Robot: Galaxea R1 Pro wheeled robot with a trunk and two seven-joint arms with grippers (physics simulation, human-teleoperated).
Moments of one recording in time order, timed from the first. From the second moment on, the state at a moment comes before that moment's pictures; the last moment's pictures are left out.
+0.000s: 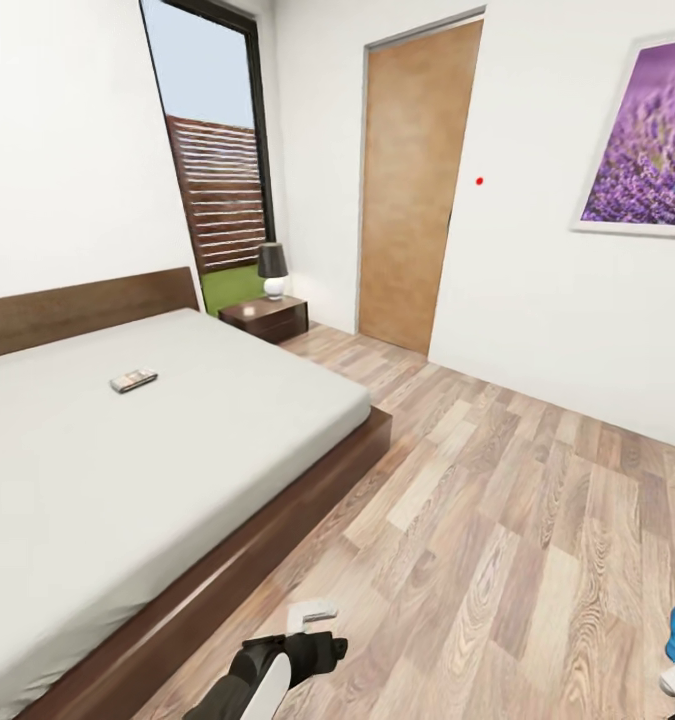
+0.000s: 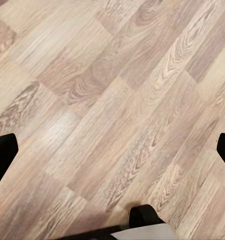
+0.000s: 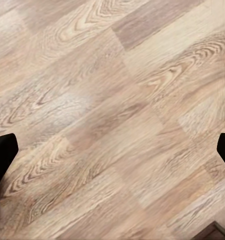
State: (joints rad) left arm -0.31 -0.16 -0.36 -0.89 0.51 0.54 0.20; right arm -0.12 -0.62 0.01 -0.79 0.01 0.27 0.53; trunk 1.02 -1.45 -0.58
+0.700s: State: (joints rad) left arm -0.31 -0.16 -0.37 -0.87 0.51 0.54 0.20; right arm -0.13 -0.62 0.00 -0.79 0.01 0.27 0.53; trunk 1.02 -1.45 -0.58
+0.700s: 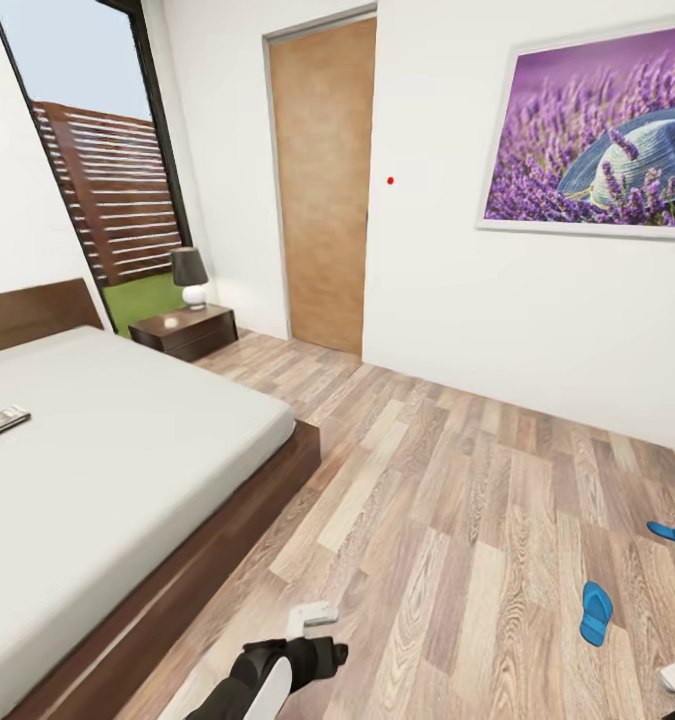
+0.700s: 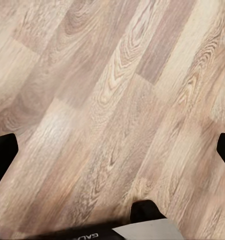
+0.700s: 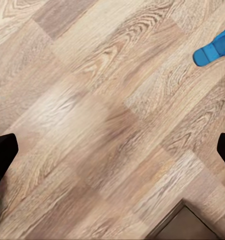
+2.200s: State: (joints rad) left arm -0.31 -0.15 -0.36 -0.85 0.55 0.53 0.17; right arm -0.37 -0.45 0.00 -0.71 0.32 0.22 0.67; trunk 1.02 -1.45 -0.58
